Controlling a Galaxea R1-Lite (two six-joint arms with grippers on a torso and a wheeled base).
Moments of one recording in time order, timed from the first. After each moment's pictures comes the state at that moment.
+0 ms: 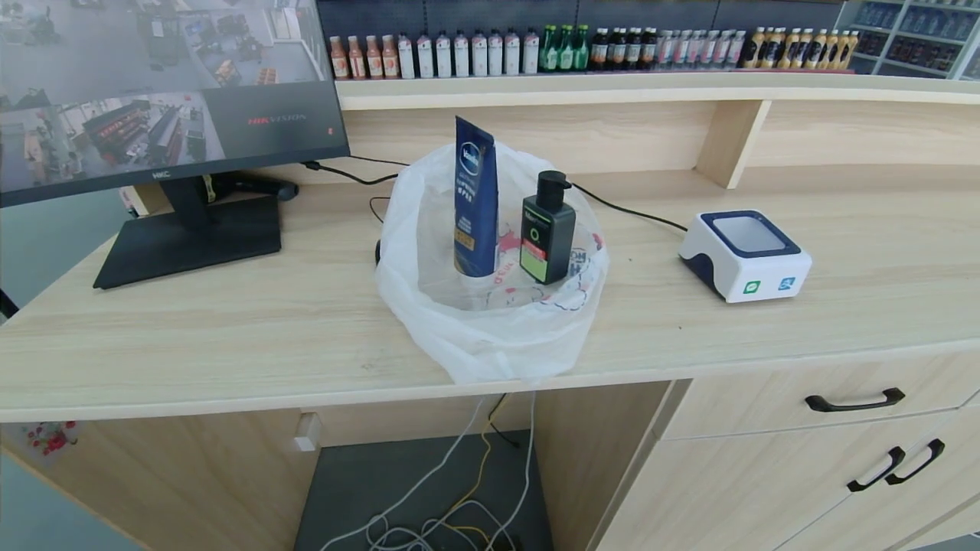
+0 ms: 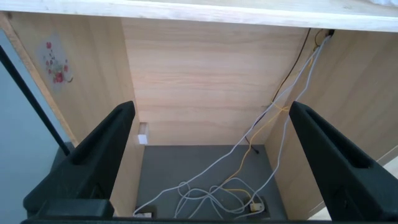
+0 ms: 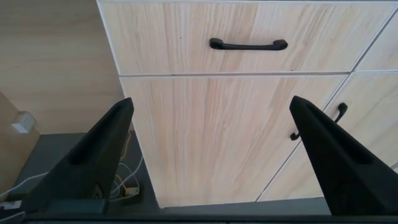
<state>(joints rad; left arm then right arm) 0.00 0.00 0.00 0.00 0.00 0.00 0.00 0.00 0.00 0.00 -0.02 -0.06</state>
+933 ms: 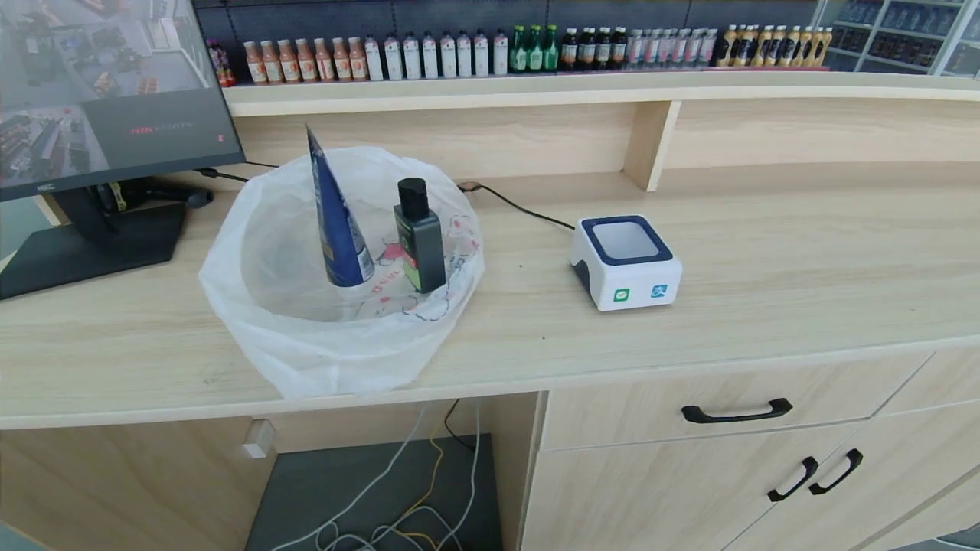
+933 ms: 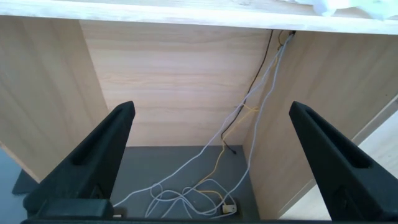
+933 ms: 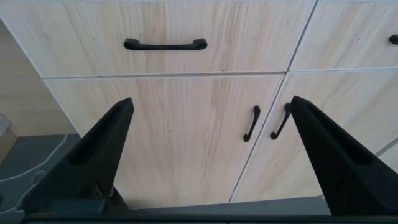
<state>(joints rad) 0.00 0.00 0.00 0.00 0.00 0.00 0.00 0.00 0.00 0.00 -0.02 -0.06</state>
